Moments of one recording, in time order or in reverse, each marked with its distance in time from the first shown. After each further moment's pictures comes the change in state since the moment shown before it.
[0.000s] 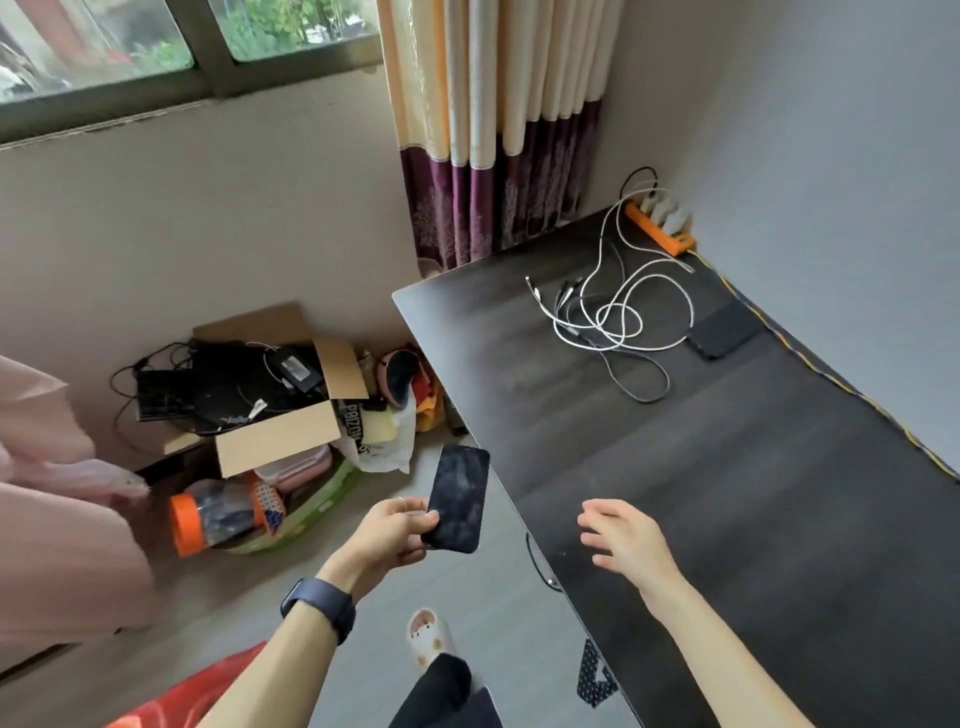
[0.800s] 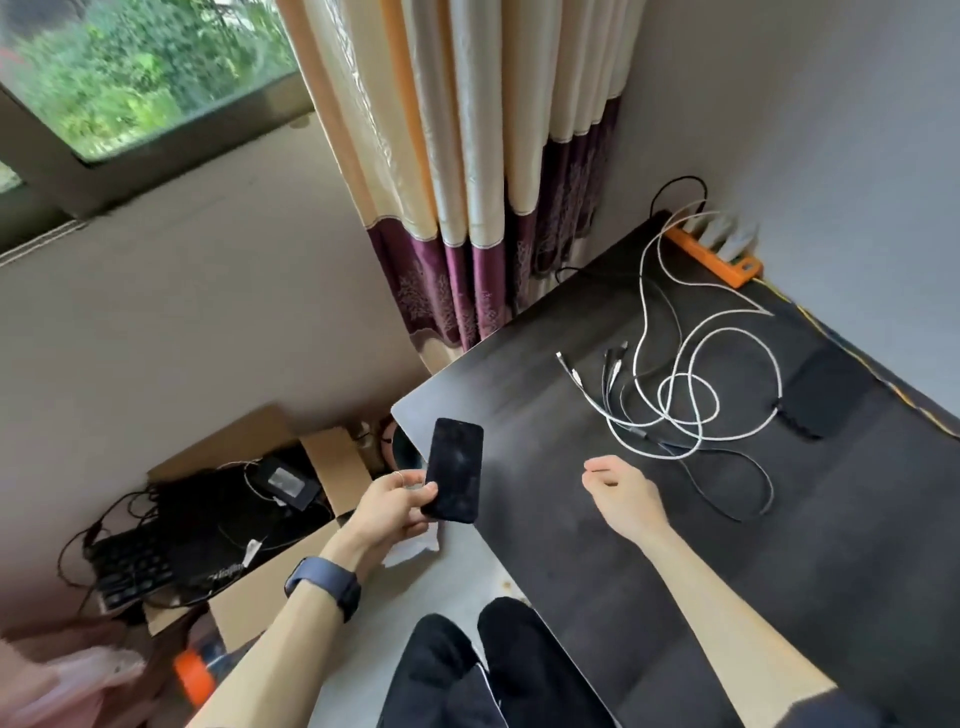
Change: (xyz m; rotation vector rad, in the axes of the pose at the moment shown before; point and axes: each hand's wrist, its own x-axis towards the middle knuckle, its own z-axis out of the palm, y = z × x) left_hand 0.241 0.239 -0.110 0.032 -0.030 -0.042; right_hand 0.266 -0.188 0.102 -0.356 0.109 0.018
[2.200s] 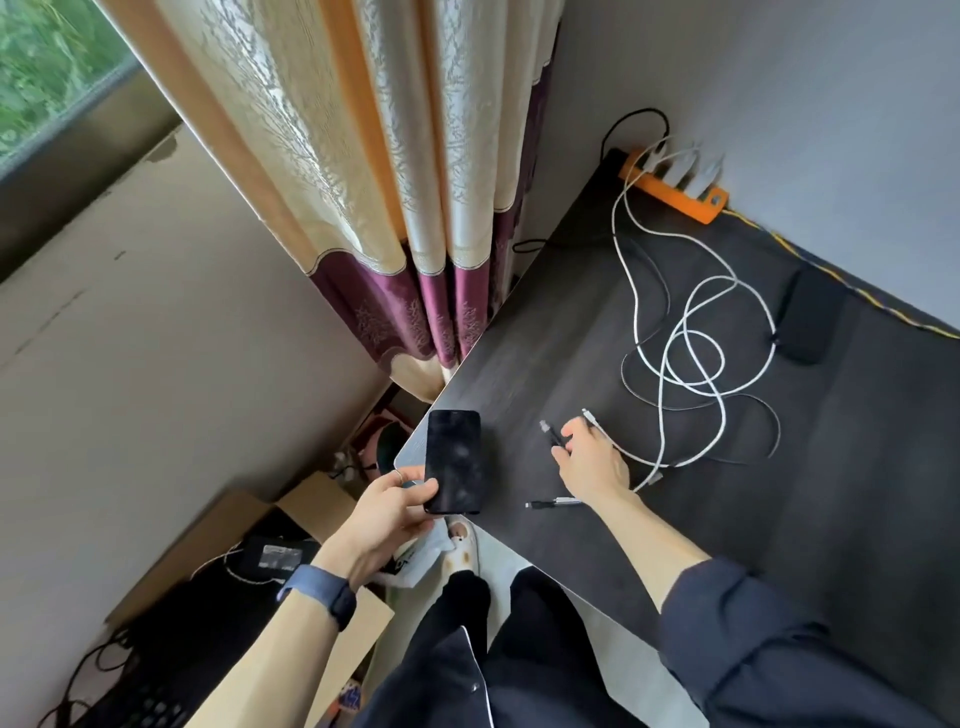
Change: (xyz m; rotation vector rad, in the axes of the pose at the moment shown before) left_hand 0.107 0.085 -0.068 0.085 -0.258 -0.186; right_hand 0.088 -0.066 0.092 -0.286 0.169 0.168
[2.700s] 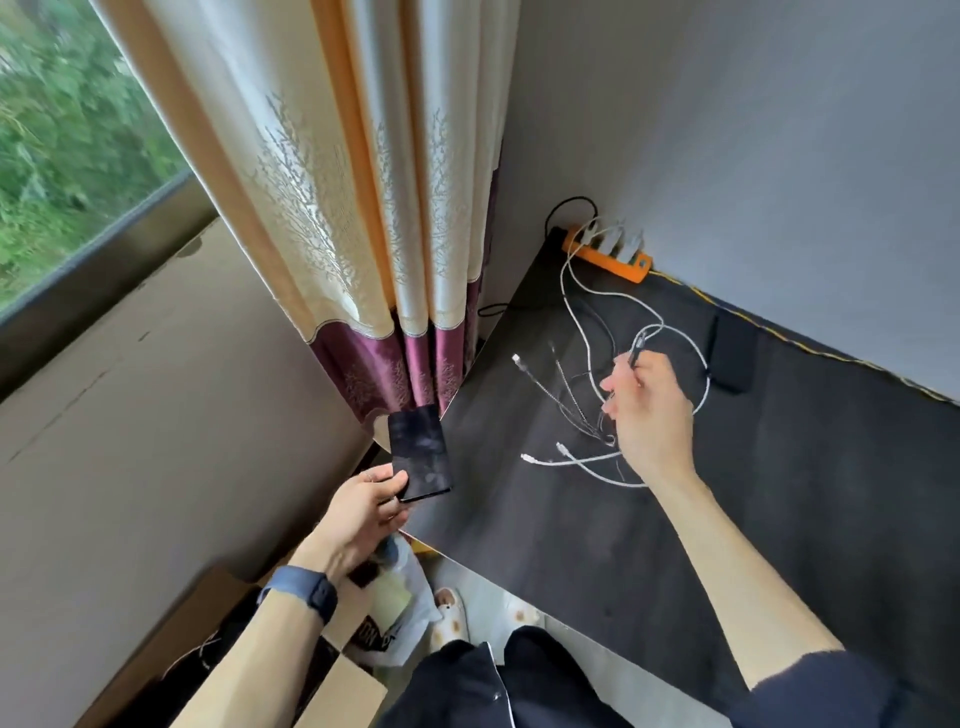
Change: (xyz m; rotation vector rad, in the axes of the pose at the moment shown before) left_hand -0.005 0.055 -0.015 -0.094 -0.061 0.097; right_hand -0.096 -0.068 -0.161 0.656 0.615 -0.172
